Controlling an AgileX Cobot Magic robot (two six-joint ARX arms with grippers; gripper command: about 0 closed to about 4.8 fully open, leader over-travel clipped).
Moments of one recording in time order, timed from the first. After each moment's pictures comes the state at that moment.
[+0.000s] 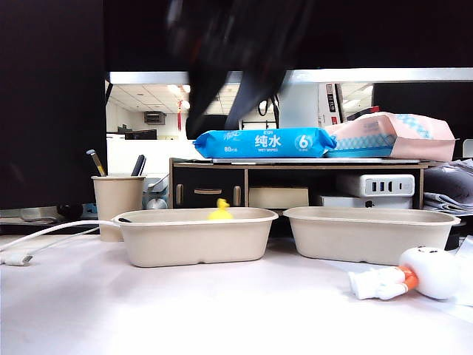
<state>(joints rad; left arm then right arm) -0.59 0.19 0.01 -0.07 0.06 0.03 0.77 1.67 1.45 -0.64 -0.02 -0.08</state>
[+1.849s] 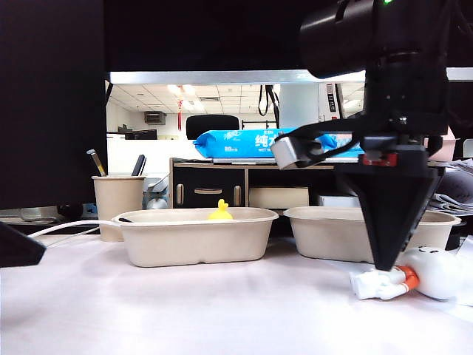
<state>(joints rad) -0.84 0.36 0.01 -0.06 0.07 0.03 0.64 1.57 1.06 -0.94 0.00 -0.33</state>
